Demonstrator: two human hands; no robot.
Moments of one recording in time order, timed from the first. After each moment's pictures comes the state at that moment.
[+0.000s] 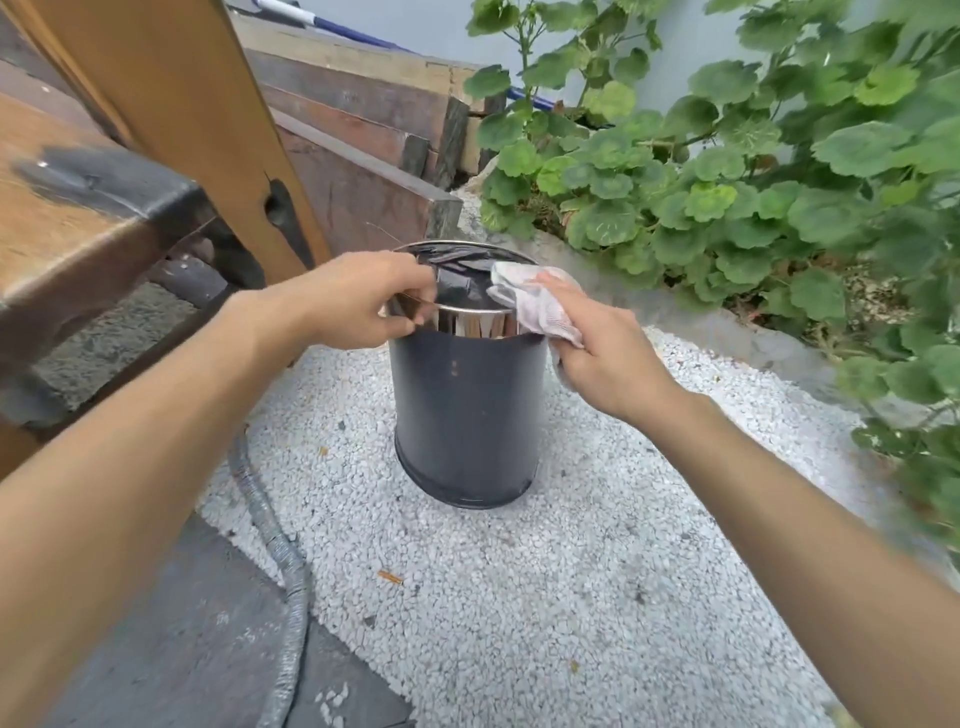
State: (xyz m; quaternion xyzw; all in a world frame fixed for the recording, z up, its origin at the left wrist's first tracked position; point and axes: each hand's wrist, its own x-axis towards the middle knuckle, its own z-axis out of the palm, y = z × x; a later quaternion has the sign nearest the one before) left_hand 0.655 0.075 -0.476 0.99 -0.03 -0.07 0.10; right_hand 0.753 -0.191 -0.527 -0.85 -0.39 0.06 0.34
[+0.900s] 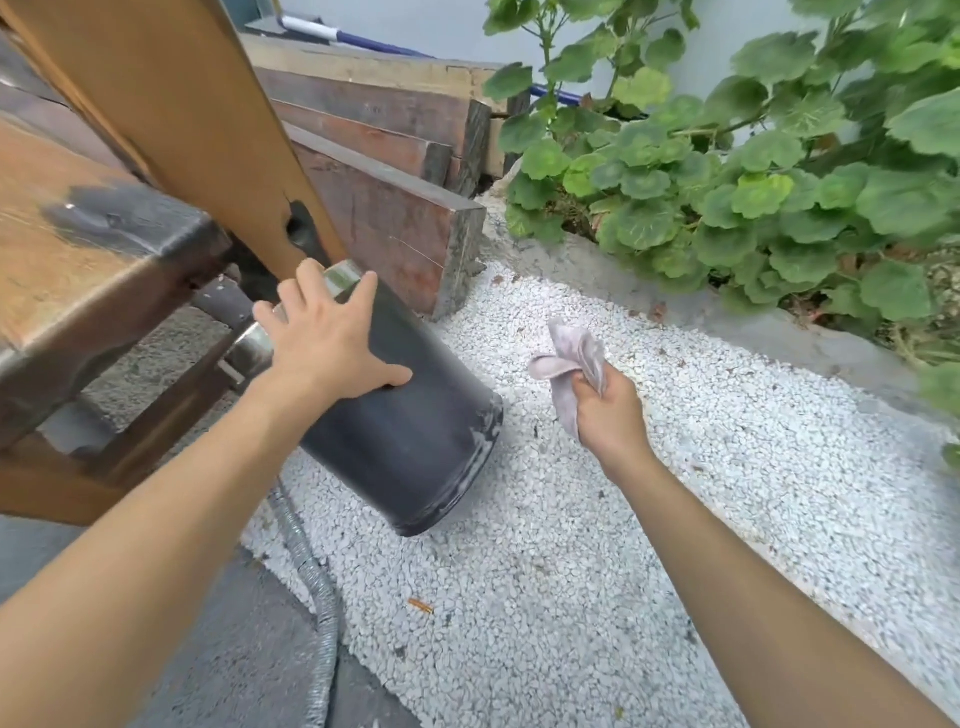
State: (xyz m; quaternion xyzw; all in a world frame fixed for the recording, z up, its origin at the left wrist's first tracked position) left_hand 0.643 0.080 -0.518 0.94 0.35 -0.04 -0.04; right_hand 0.743 -0.160 -0.610 -0.78 -0.07 0.21 0.59
